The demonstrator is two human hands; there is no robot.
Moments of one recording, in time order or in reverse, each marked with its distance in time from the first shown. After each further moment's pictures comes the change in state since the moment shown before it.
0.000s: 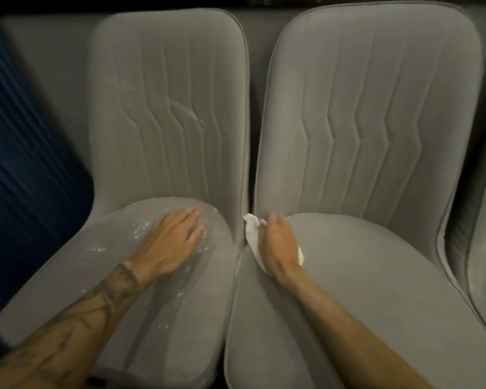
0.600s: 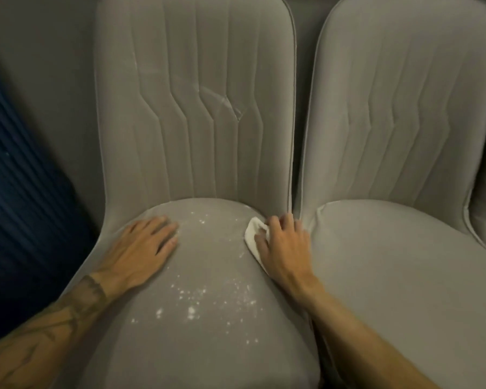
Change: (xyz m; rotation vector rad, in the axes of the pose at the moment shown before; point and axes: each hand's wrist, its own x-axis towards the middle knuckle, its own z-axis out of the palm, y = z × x) left_hand 0.012 -0.204 0.025 0.078 -0.040 0.166; right_hand -0.029 -0.094 0.071 -0.296 0.010 0.010
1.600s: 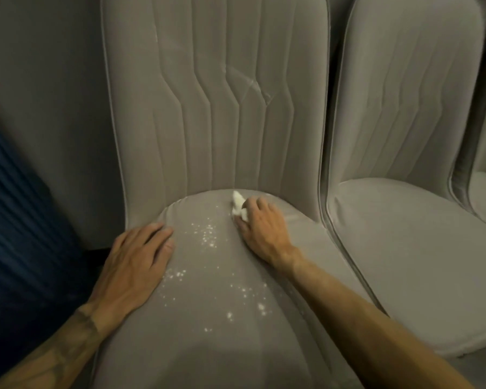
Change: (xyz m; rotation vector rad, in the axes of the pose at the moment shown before) left_hand -0.006 -0.100 0.033 -0.288 0.178 0.122; right_hand 0.037 -0.112 0.061 -0.039 -0.046 -0.036
